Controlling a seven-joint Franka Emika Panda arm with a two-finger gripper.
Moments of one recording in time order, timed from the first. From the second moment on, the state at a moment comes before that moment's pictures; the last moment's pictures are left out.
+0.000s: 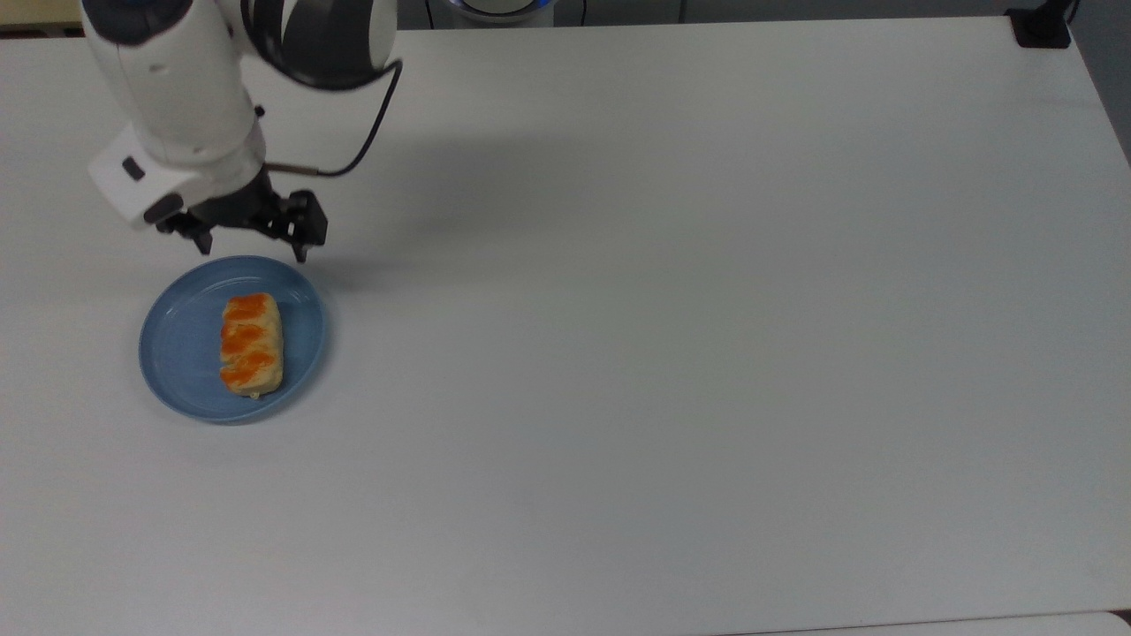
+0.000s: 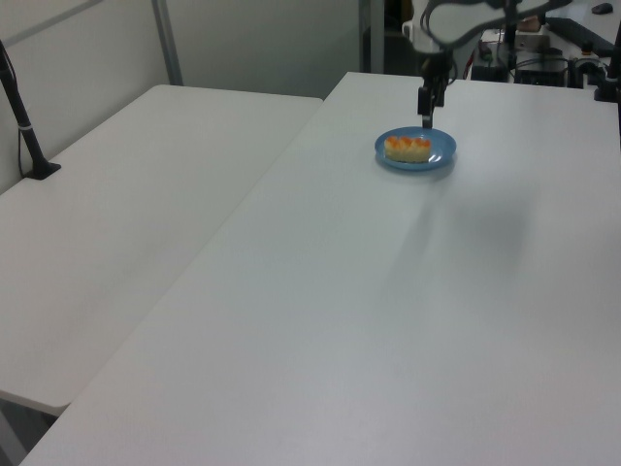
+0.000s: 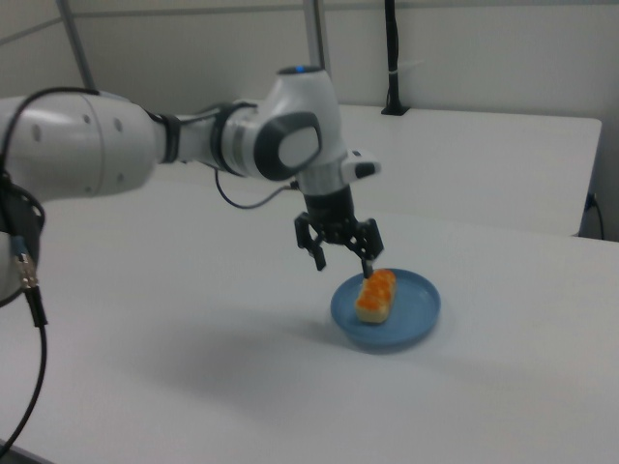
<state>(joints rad) -0.14 0.45 -0.14 -1.50 -0.08 1.97 -0.23</state>
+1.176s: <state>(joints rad) -0.18 0.66 -0.14 -1.43 -0.08 2.21 -0.25</state>
